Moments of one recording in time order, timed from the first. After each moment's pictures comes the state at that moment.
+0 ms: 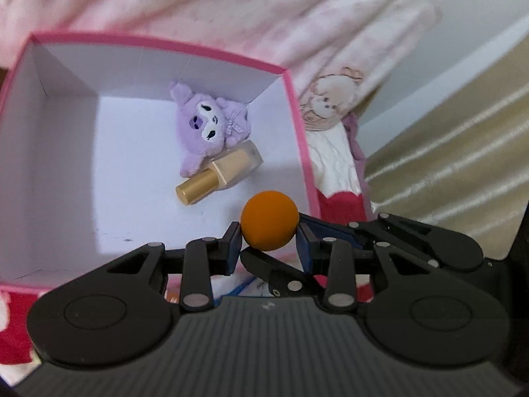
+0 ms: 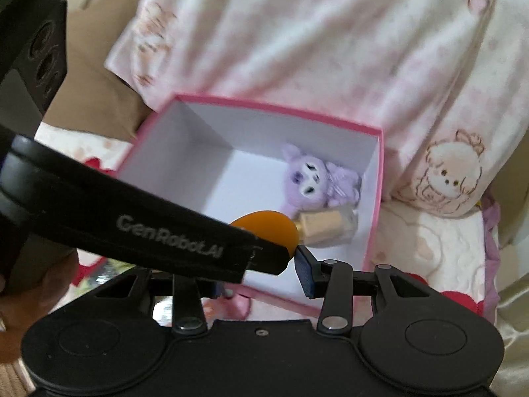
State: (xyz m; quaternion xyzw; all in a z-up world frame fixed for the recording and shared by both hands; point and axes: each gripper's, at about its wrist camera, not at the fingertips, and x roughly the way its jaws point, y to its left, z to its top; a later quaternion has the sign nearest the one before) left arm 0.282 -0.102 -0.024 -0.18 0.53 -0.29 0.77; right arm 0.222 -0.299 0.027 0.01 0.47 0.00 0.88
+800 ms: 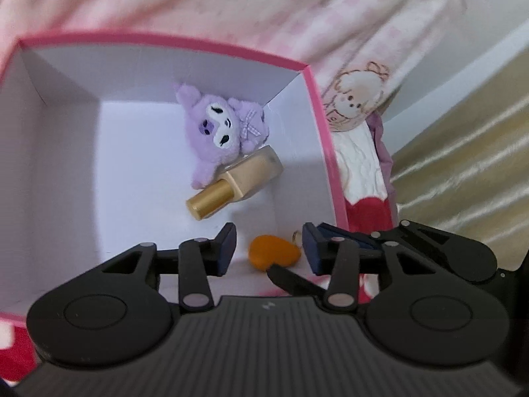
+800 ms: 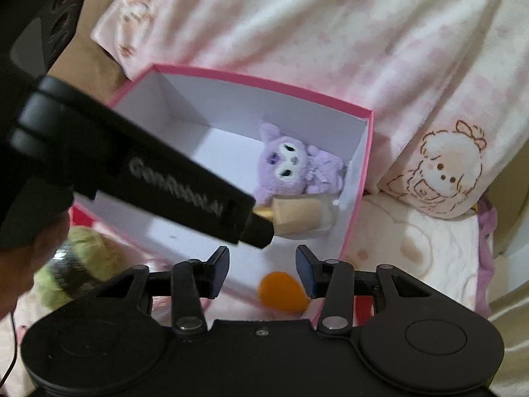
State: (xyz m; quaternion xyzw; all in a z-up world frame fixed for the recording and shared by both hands) left arm 0.291 -0.114 -0.031 -0.13 0.53 -0.27 0.79; right arm 0.216 -0.318 0.006 -0.02 0.47 0.00 0.88
